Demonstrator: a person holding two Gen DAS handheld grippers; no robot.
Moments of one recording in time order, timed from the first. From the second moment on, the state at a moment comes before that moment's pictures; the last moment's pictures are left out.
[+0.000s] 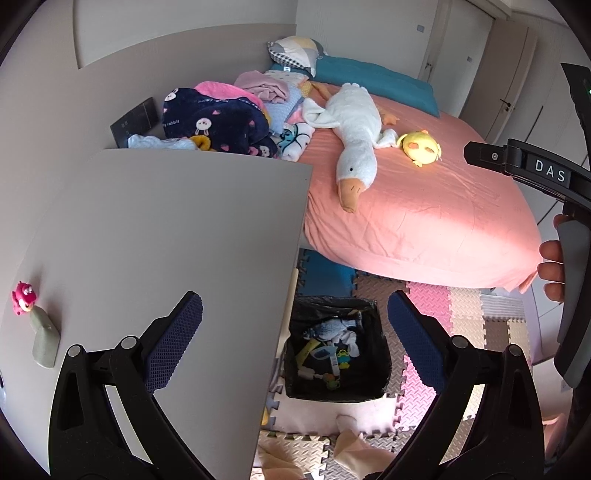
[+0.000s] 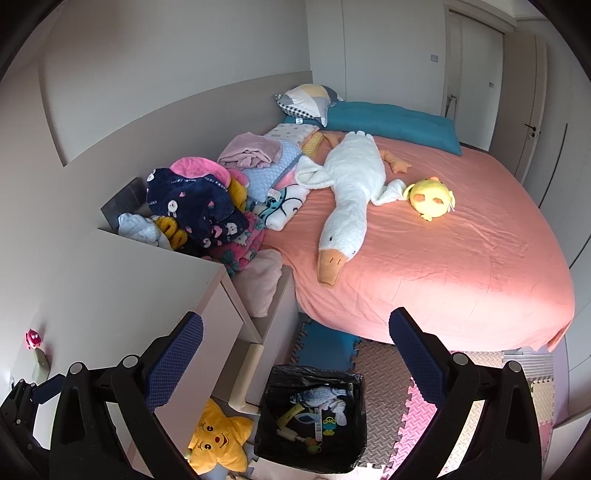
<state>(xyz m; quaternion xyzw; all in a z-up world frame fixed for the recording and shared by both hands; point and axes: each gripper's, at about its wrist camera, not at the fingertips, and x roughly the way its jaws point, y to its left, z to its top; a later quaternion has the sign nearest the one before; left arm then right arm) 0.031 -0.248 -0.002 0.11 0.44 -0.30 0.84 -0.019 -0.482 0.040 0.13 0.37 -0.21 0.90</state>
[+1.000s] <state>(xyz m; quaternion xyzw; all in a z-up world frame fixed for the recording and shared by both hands) 0.059 -0.092 -0.018 0.03 0.46 -0.14 0.88 0.061 -0.332 0.028 0.08 0.40 -0.06 0.91</state>
